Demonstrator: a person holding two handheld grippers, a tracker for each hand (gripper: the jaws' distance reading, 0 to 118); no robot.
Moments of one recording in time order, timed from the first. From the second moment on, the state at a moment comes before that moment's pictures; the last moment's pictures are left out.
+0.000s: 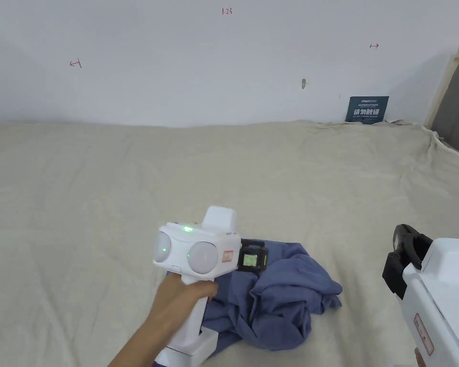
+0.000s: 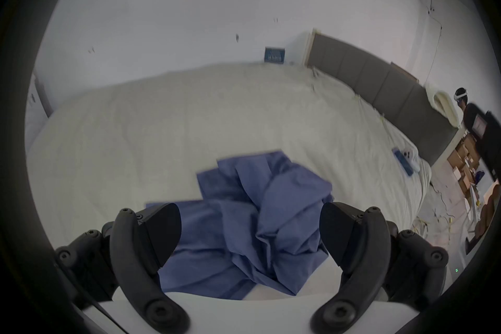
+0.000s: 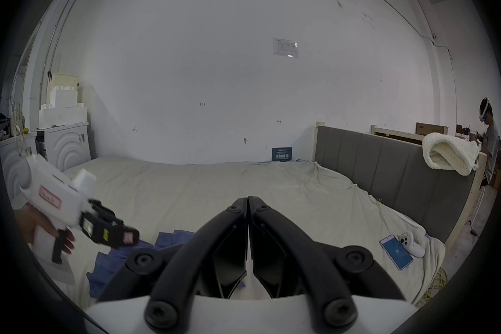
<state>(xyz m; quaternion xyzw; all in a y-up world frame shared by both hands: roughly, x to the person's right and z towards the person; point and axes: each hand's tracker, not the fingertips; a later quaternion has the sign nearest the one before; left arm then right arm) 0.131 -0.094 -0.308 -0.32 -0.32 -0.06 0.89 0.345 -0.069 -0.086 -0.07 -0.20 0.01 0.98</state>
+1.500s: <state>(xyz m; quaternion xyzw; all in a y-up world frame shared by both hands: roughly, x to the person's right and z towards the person) -0.023 -0.094 -0.270 -0.22 -0.17 -0.03 0.96 0.323 -0.066 -0.099 -0.05 -0.17 0.00 0.98</state>
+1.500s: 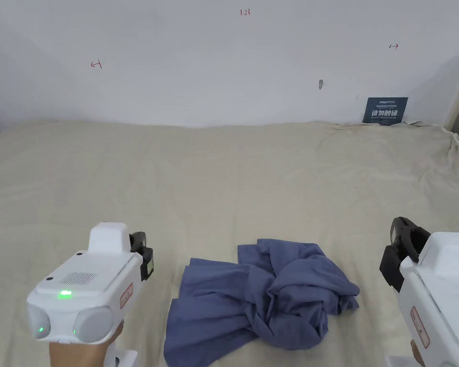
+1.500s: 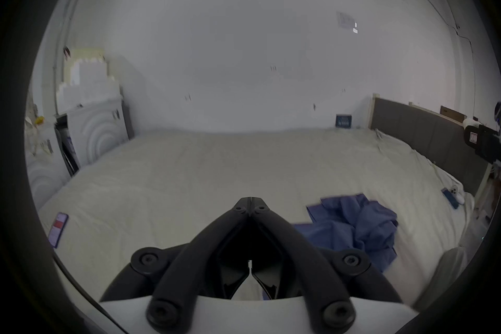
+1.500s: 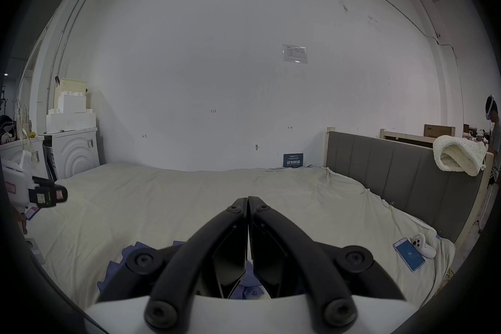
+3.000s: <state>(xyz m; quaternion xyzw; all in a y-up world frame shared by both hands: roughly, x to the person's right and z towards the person) 0.011 -0.191 -0.292 -0.47 -0.23 -0.02 0.85 0.364 -0.120 -0.165 -0.21 -0.13 -0.04 0.97</state>
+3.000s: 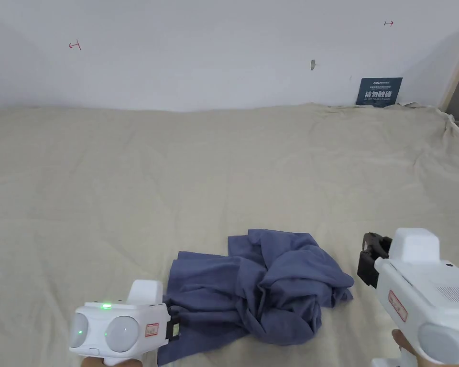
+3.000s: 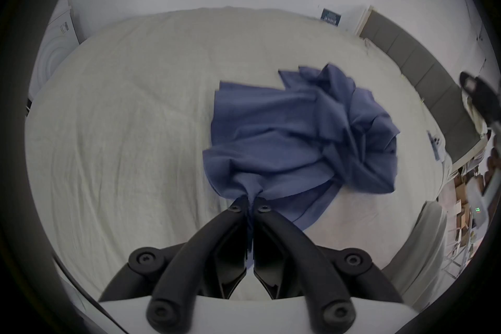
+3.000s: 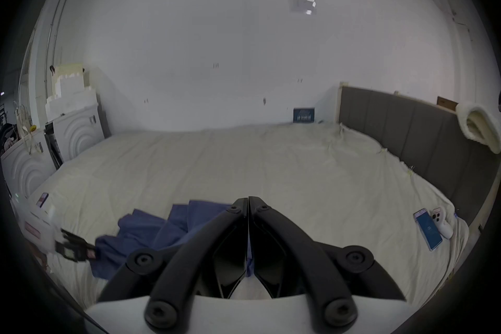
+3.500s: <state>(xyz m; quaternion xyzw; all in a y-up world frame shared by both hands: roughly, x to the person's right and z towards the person) 0.009 -0.177 -0.294 -0.46 -0.24 0.00 0.85 0.437 -0.229 -0.271 -0.40 -0.14 -0.18 0.89</state>
